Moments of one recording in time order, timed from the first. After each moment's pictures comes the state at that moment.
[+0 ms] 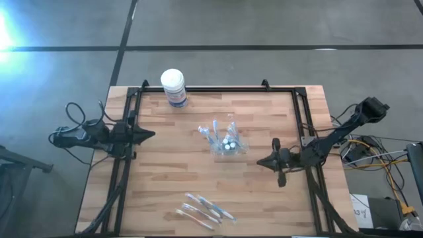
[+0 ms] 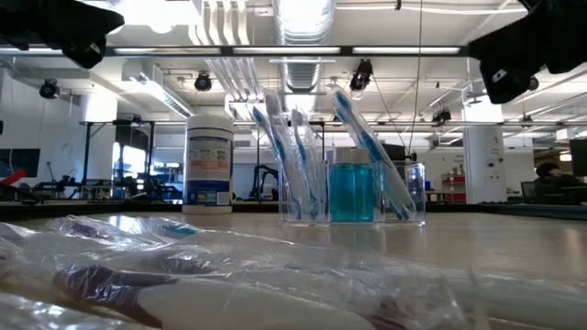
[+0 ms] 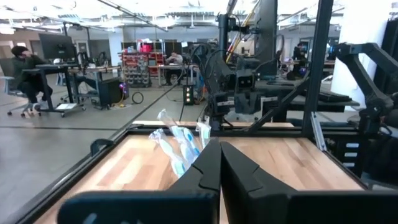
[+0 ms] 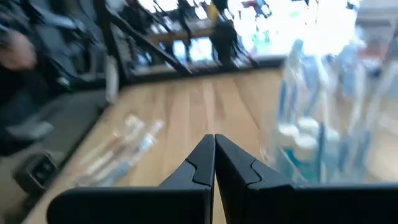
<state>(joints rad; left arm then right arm) -0.16 0.02 0.31 -0.23 -0.23 0.01 0.61 0.90 0.20 0.54 0.58 0.26</state>
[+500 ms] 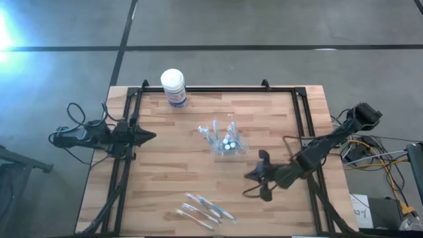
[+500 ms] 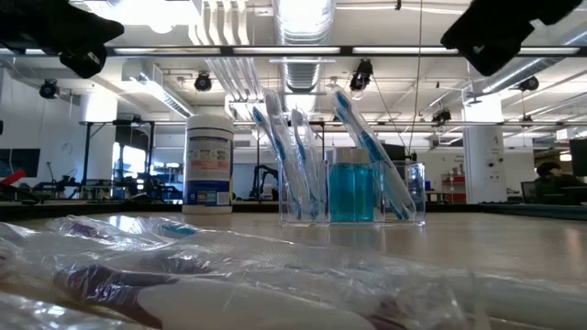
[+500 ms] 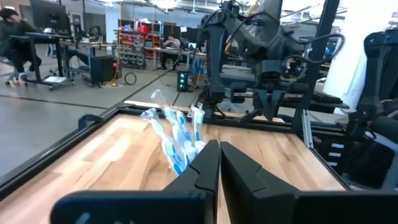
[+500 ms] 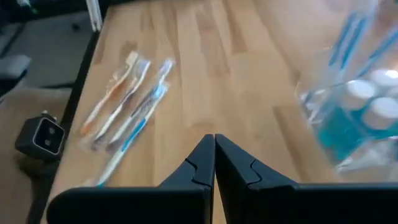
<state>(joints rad) -0.16 0.02 0.31 -0.29 -0.22 -0.11 0.61 1.29 0.75 -0.12 0.49 0.57</state>
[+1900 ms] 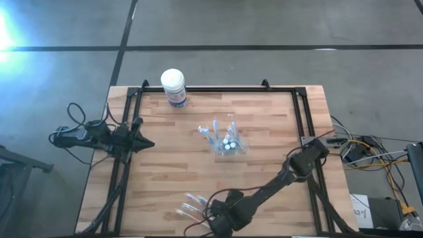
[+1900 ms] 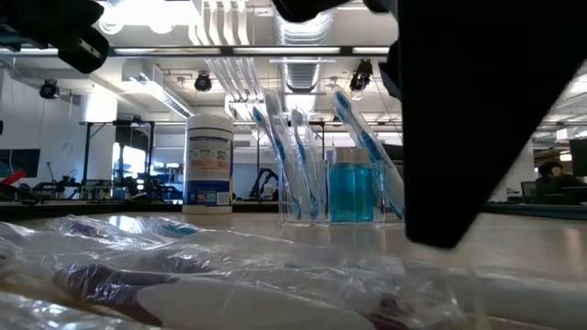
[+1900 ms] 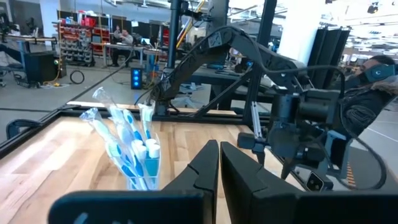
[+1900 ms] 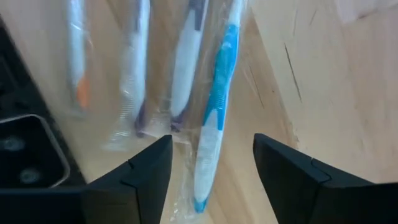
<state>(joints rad) -0.16 0.03 0.31 -0.28 0.00 -0.13 0.61 2.40 2.08 -1.07 0.13 1.02</state>
